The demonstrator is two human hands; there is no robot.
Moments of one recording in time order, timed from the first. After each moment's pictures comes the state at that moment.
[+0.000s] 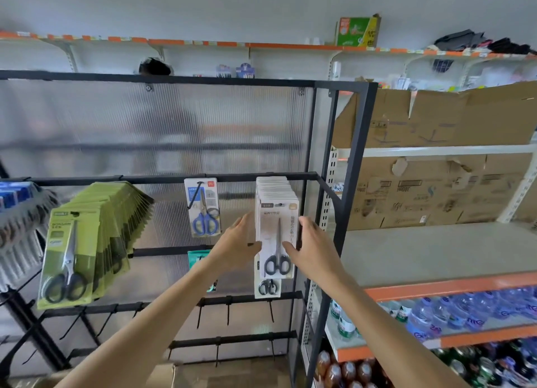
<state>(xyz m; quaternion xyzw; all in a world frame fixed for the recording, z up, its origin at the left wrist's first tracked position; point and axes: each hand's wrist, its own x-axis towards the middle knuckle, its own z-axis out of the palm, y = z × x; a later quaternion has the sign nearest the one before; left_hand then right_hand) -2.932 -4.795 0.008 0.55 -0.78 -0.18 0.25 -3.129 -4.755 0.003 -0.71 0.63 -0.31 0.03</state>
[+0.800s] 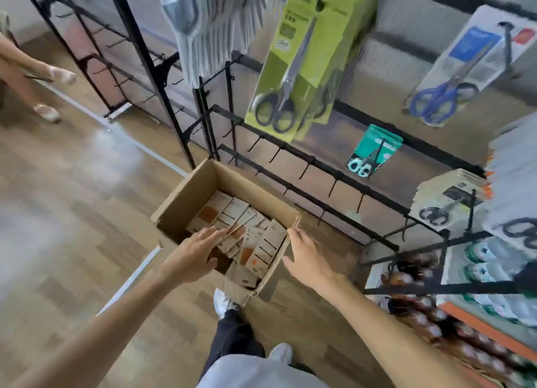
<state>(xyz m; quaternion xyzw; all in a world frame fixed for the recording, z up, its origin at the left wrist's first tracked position) -2.597 -4.556 -0.262 0.75 -0.59 -0.29 0.00 -2.839 -4.692 -0.233 -0.85 0.42 0.11 0.29</state>
